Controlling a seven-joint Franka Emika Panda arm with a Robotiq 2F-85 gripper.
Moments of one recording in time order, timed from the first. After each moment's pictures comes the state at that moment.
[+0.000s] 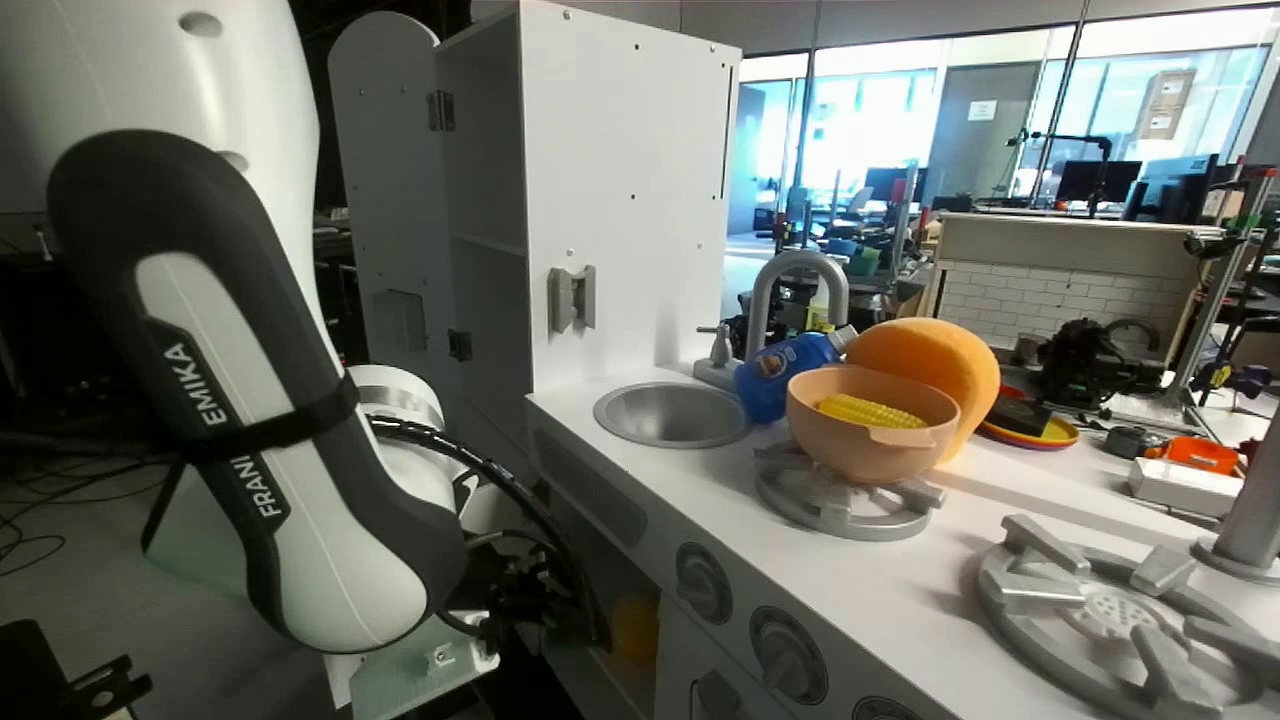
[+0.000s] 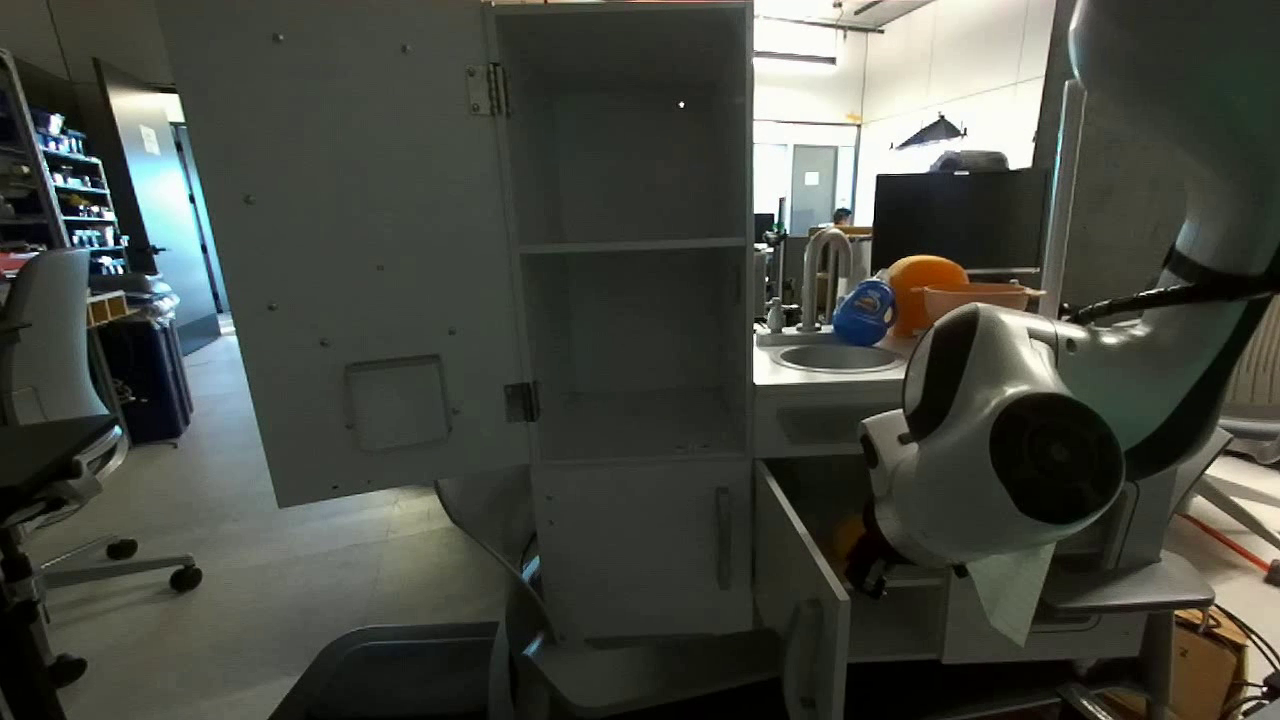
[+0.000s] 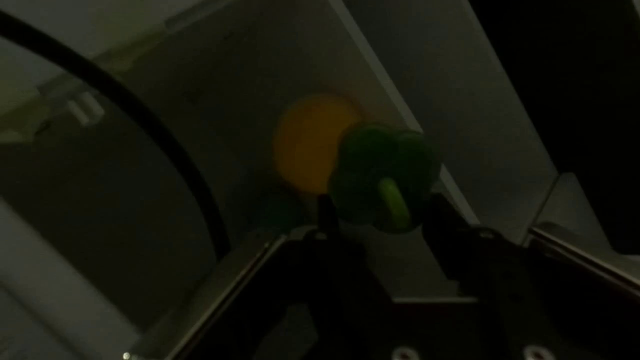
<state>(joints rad) 0.02 0.91 0.10 -1.92 -2.51 2.51 1.81</state>
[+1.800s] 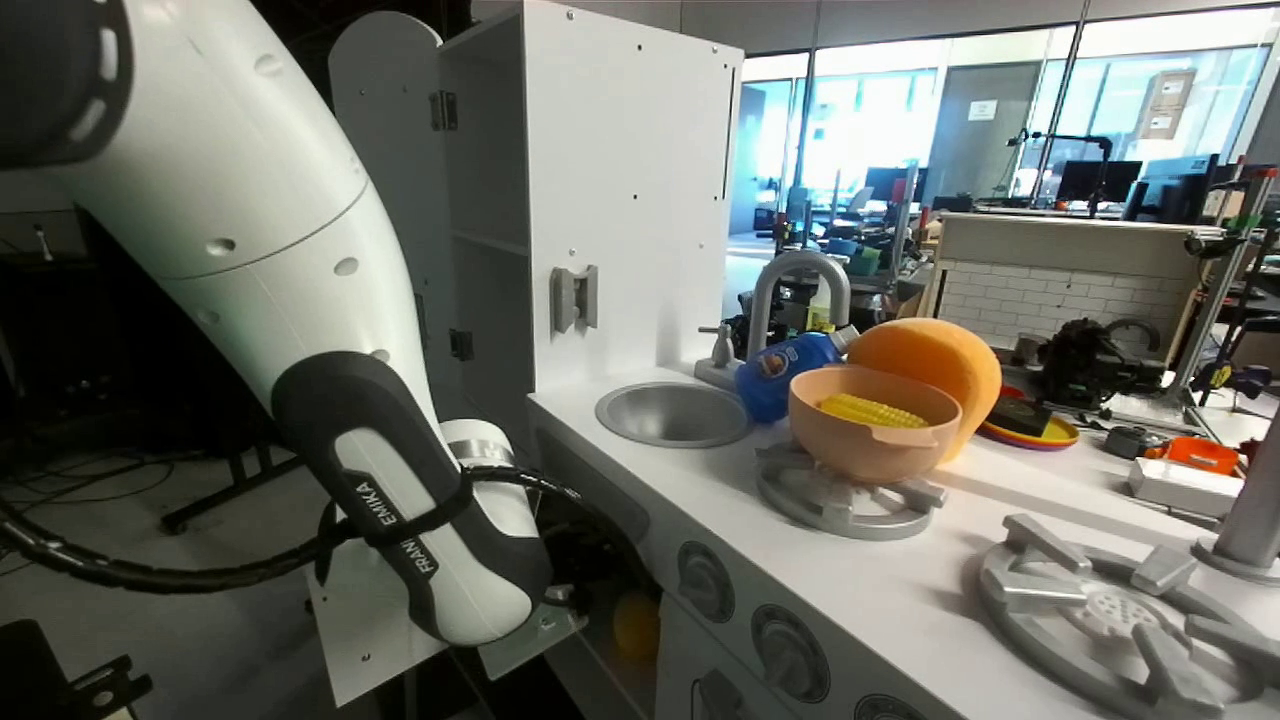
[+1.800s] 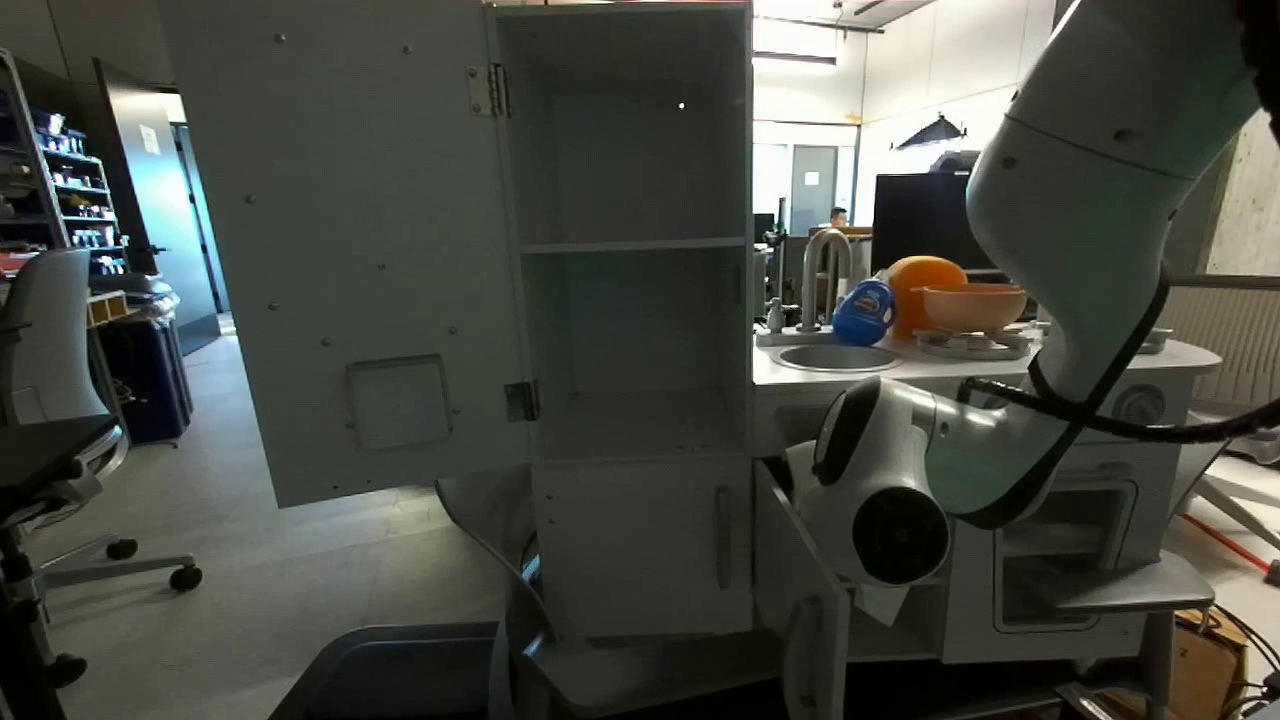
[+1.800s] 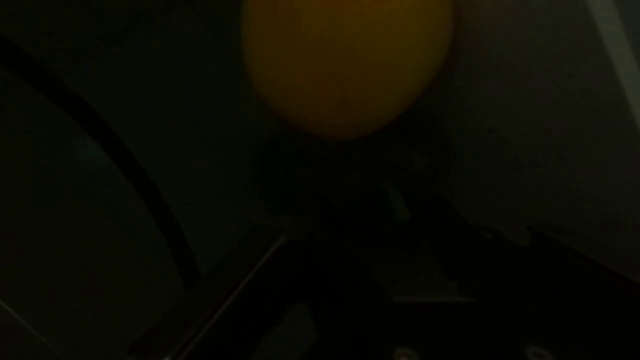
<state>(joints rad) 0.08 1.27 0.07 -1.39 -2.51 2.46 1.76</state>
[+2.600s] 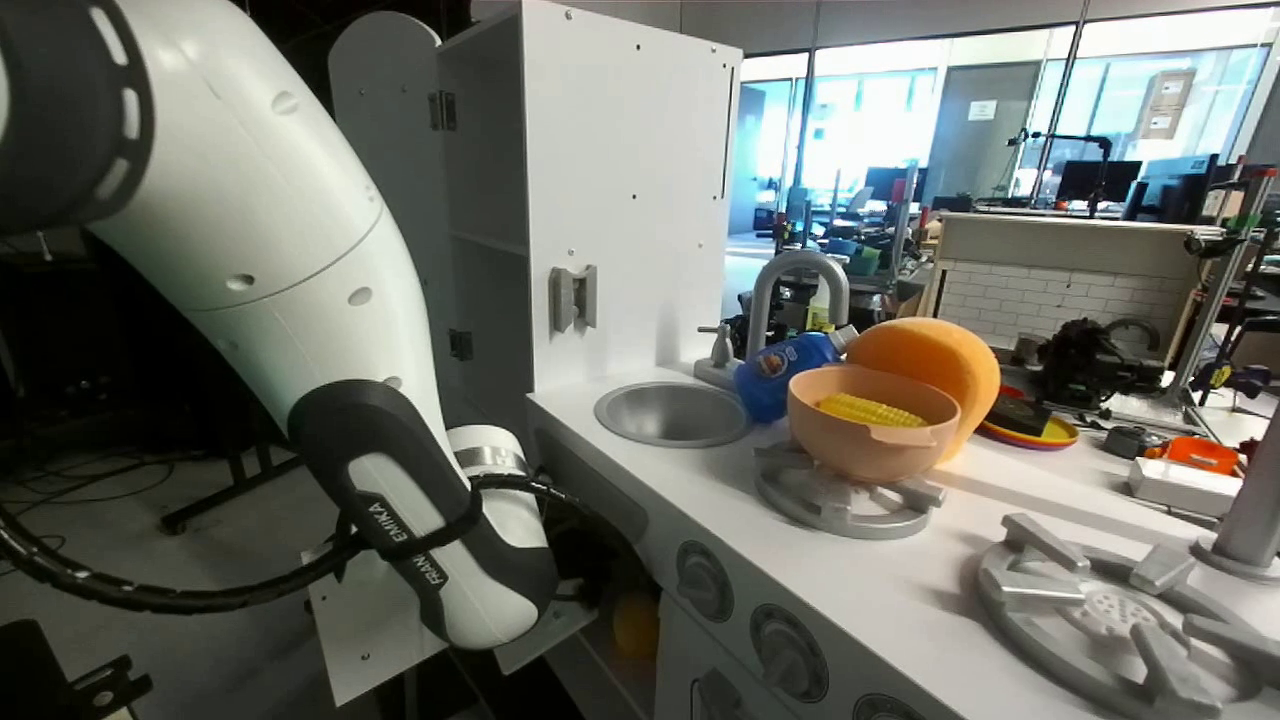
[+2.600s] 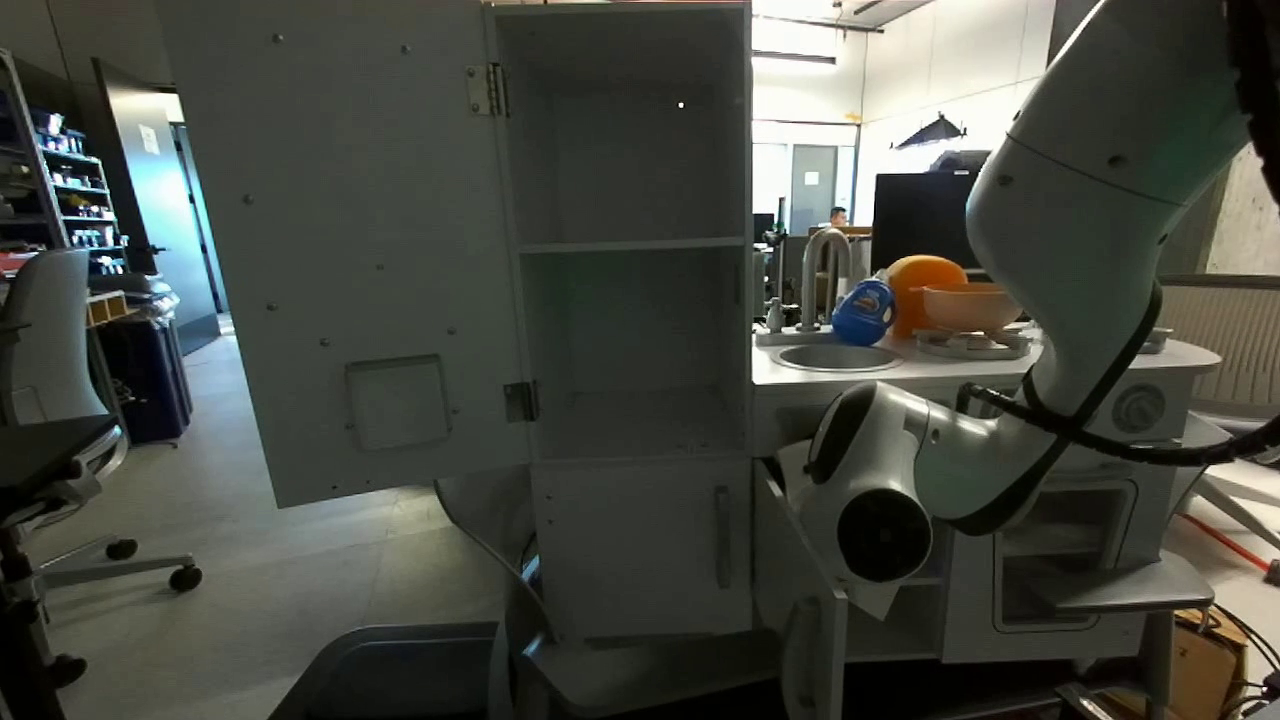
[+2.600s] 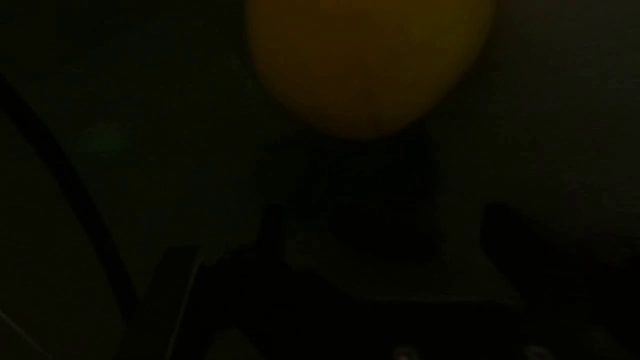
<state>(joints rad) 0.06 1.31 0.09 -1.32 -2.49 2.45 1.69</state>
